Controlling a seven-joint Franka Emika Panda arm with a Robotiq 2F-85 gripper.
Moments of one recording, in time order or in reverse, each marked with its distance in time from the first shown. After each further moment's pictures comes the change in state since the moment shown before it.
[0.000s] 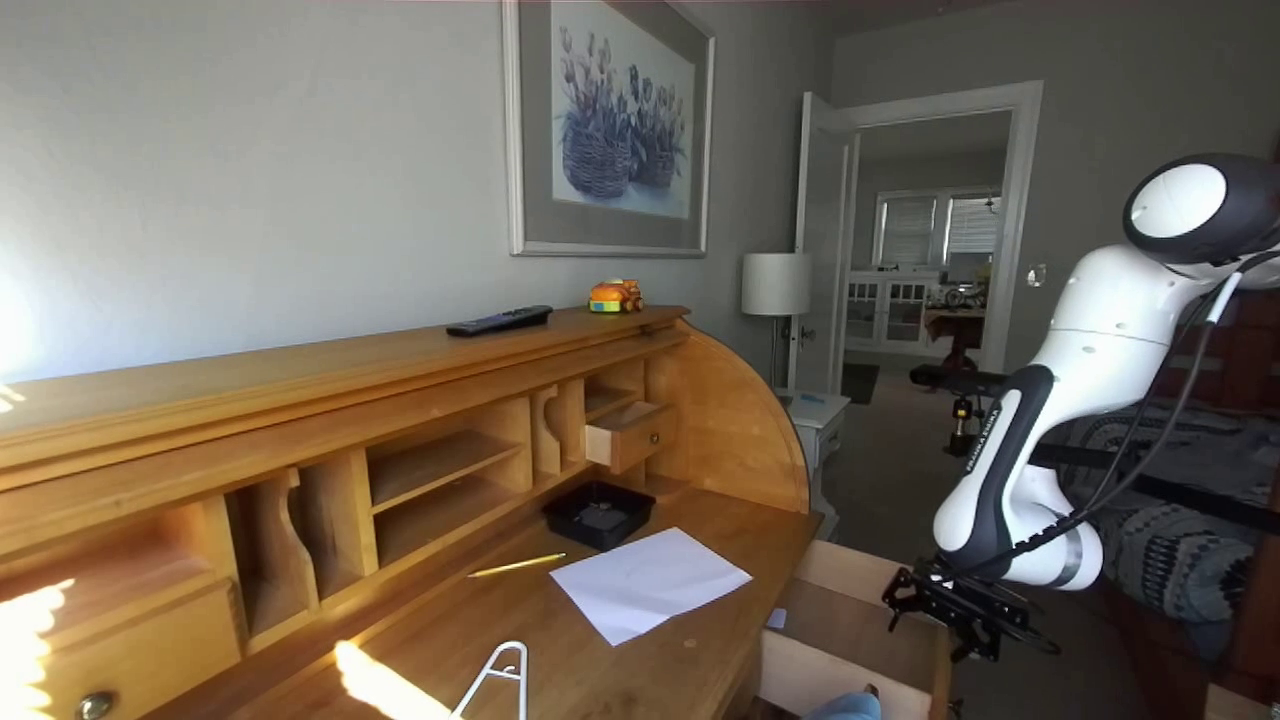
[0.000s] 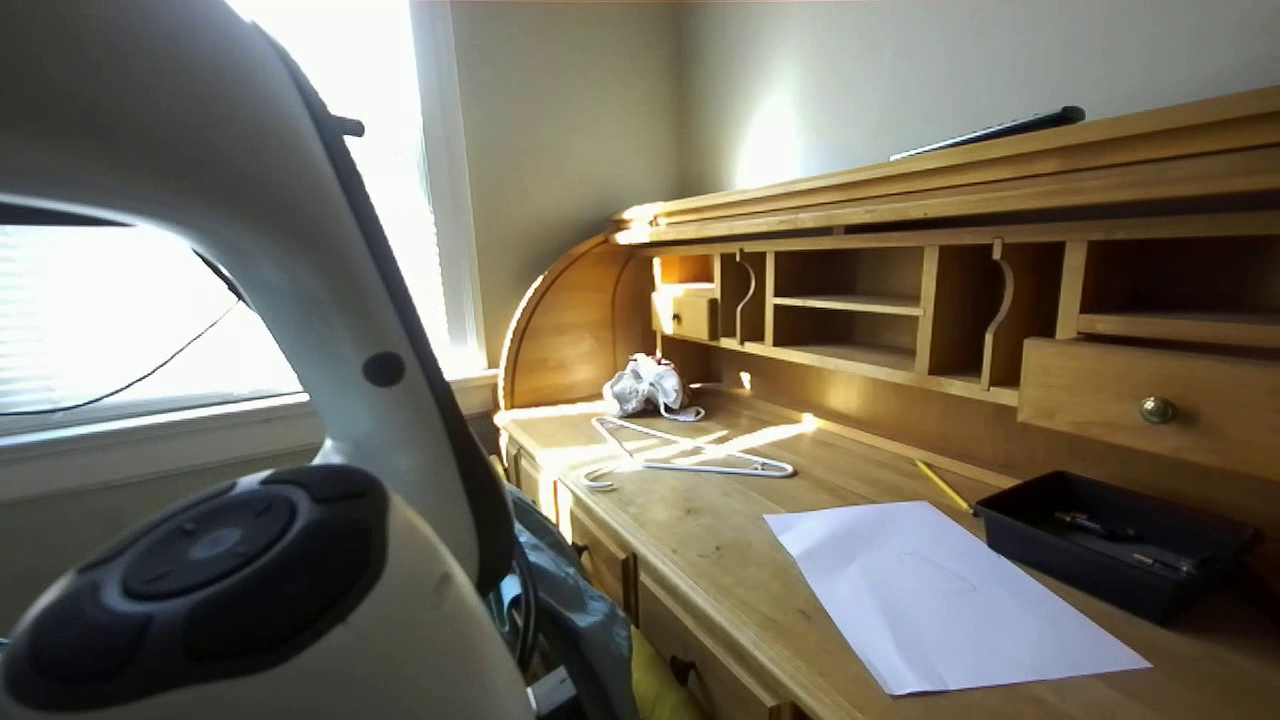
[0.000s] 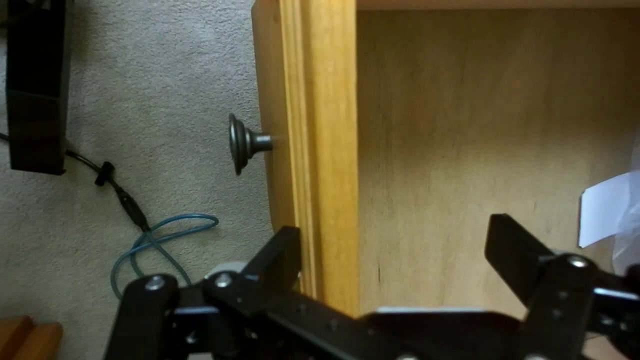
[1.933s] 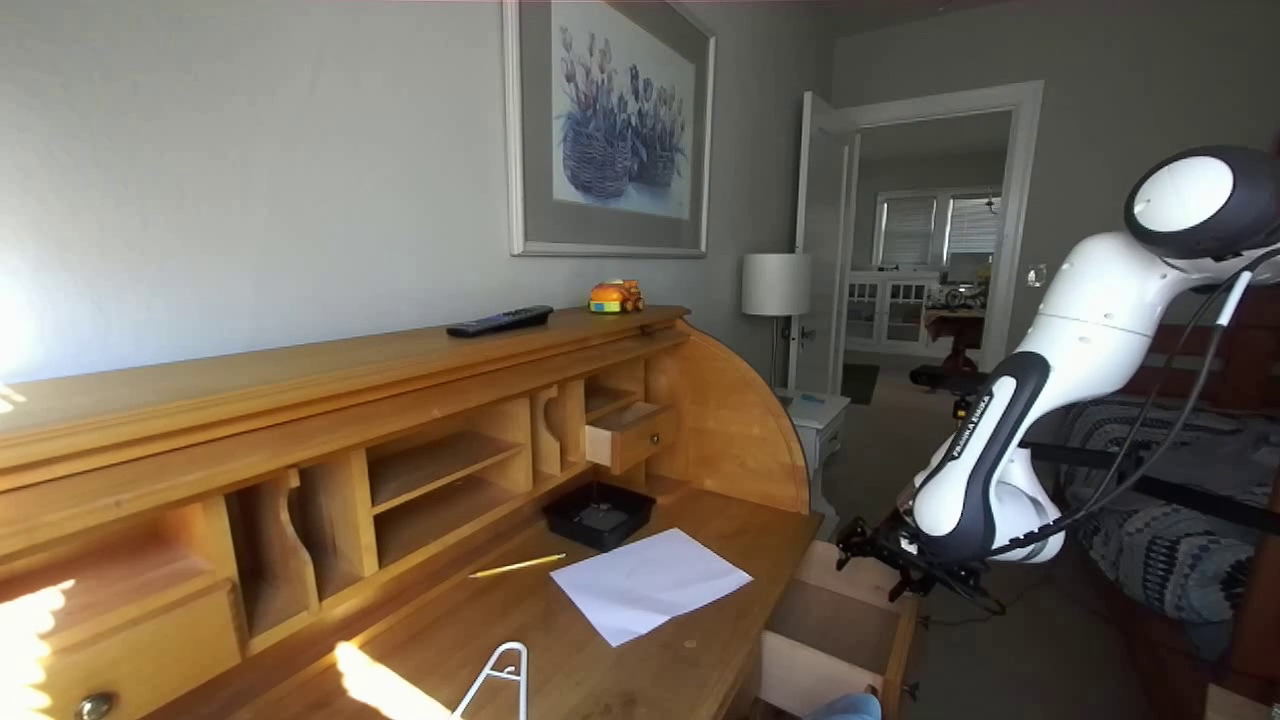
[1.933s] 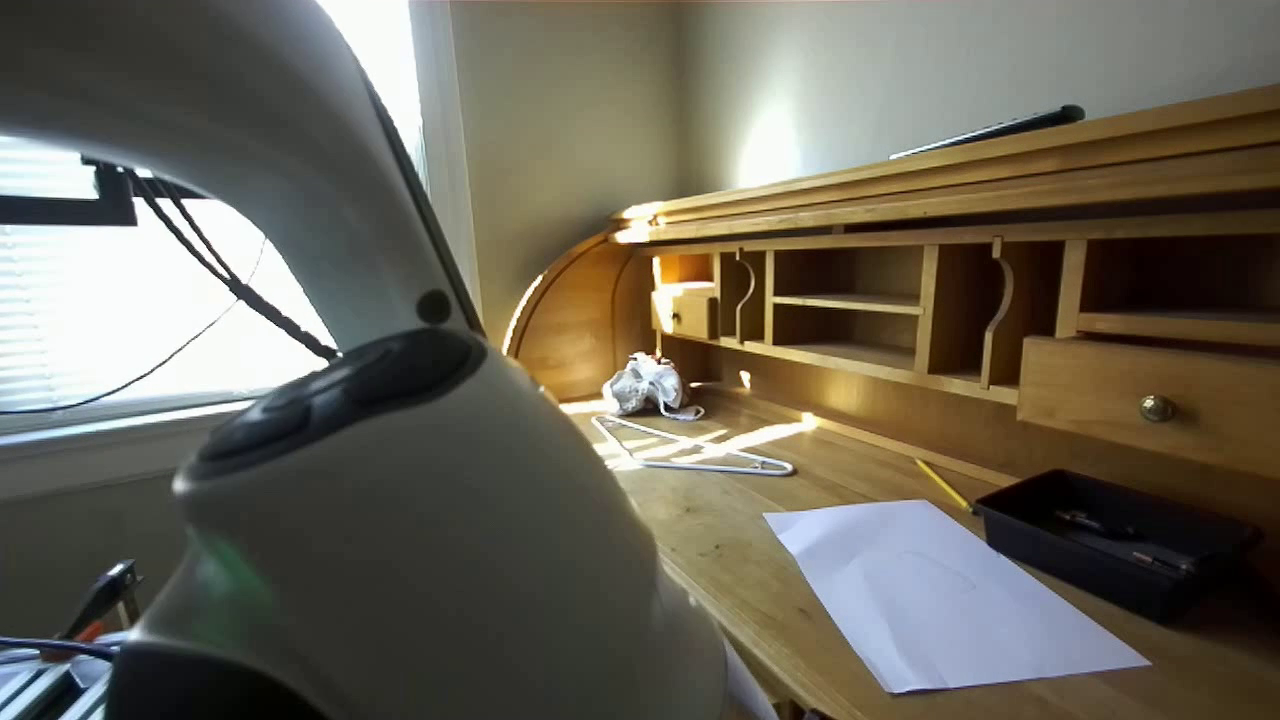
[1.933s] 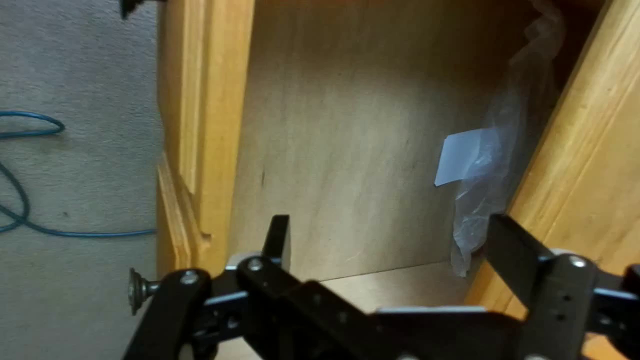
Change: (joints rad) arm 0.034 -0.030 0.015 0.087 -0.163 0.120 -0.027
